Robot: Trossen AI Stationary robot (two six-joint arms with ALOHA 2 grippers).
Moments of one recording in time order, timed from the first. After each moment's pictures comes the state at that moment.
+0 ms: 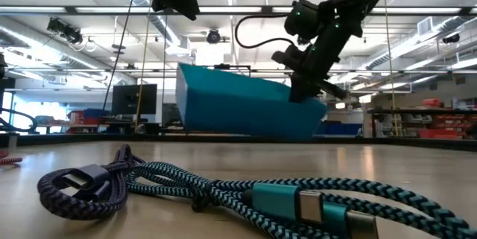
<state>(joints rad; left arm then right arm) 0.29 1.40 1.49 -0.96 -0.05 -0.28 -0.40 1.57 0.97 -0.33 0.05 0.72</state>
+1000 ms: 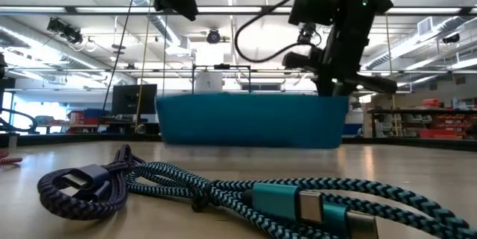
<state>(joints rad) 0.29 1.40 1.49 -0.97 -0.05 -0.19 -0.03 1.59 0.97 -0.62 0.20 1.55</state>
